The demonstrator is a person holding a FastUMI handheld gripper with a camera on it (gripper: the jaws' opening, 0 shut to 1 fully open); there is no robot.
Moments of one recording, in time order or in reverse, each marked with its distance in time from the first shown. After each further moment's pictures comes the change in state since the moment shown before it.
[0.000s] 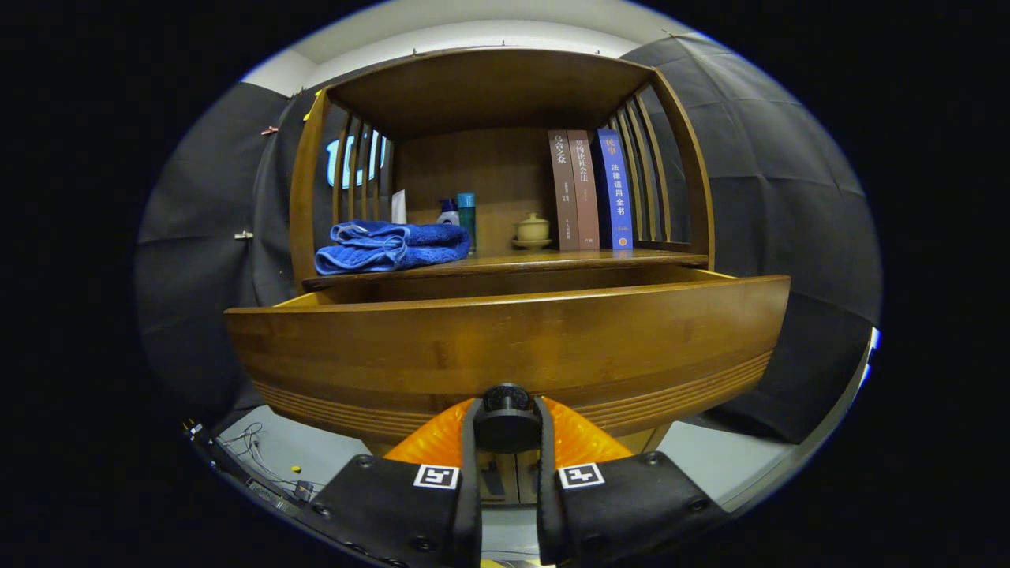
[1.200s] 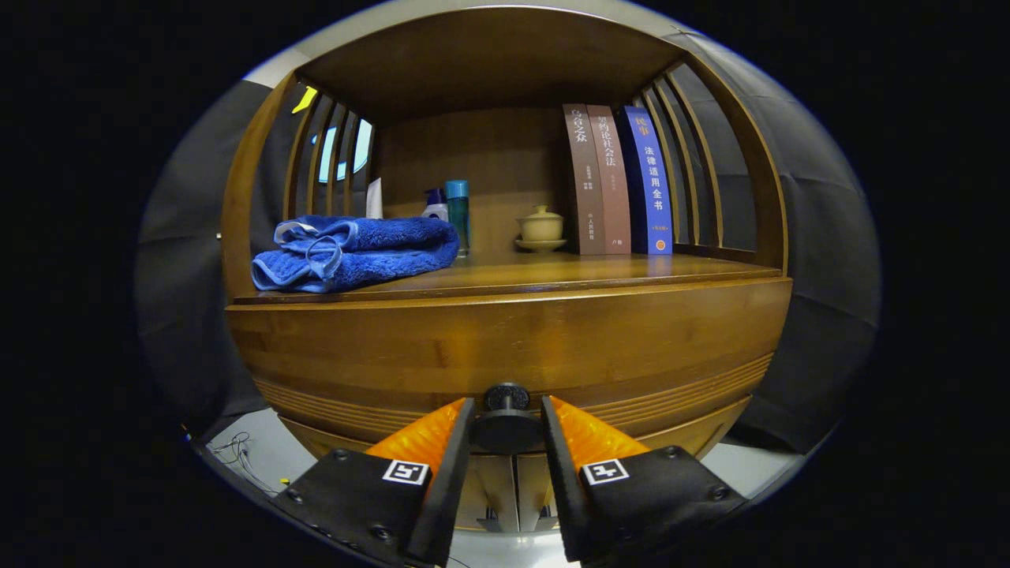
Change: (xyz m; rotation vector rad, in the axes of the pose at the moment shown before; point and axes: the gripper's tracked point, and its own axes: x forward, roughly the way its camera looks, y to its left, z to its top) arm 0.136 0.007 0.015 -0.018 0.007 -0.003
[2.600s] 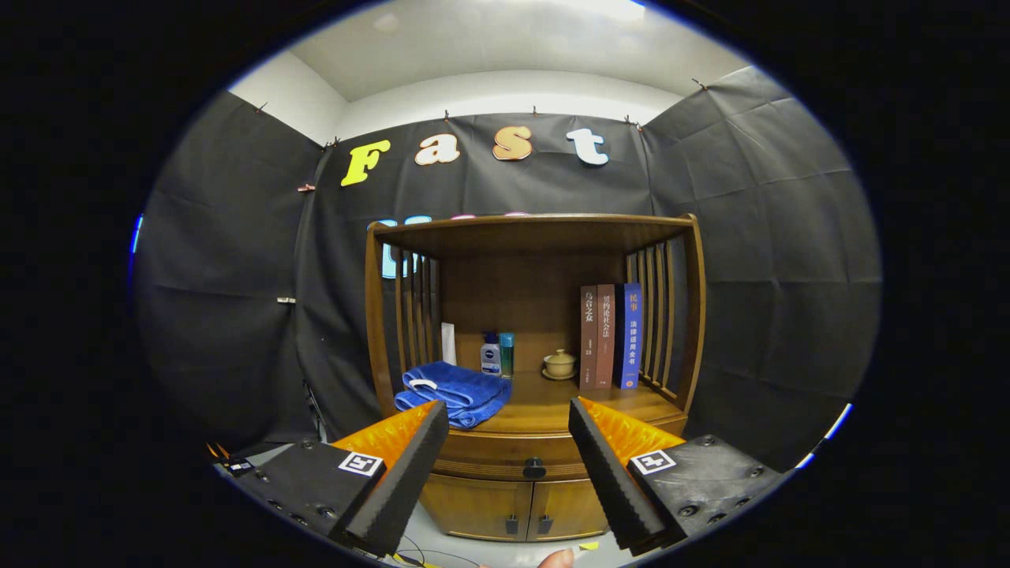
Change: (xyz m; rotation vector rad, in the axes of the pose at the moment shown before) arm -0.234 0.027 0.209 -0.020 -0.237 0.098
